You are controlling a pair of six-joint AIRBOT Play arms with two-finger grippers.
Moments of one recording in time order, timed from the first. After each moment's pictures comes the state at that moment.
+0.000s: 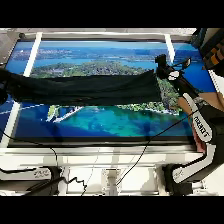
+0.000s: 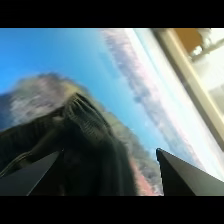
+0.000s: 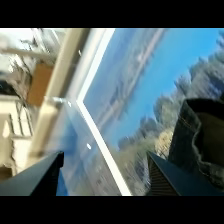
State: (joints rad) left arm 0.47 -1.48 1.14 0.29 0.04 -0.94; right arm 0.01 -1.73 1.38 -0.85 0.12 2.01
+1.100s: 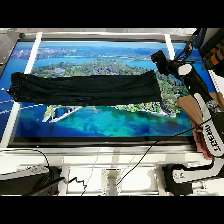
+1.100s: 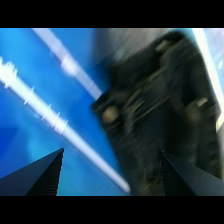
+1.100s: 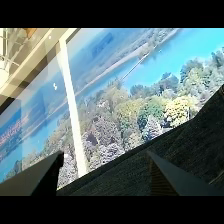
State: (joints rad) left arm 1.00 -1.45 1.16 0.74 -0.86 -1.26; right arm 0.01 -1.56 1.38 -0.87 0.41 1.69
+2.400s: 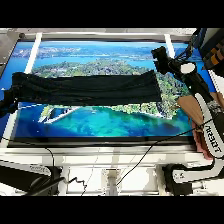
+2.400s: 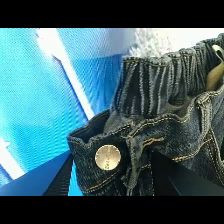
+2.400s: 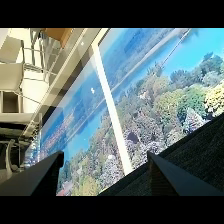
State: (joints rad) left arm 0.72 -1.75 1.14 0.44 -0.41 -1.26; right arm 0.01 -1.55 1.38 -0.66 0.40 1.69
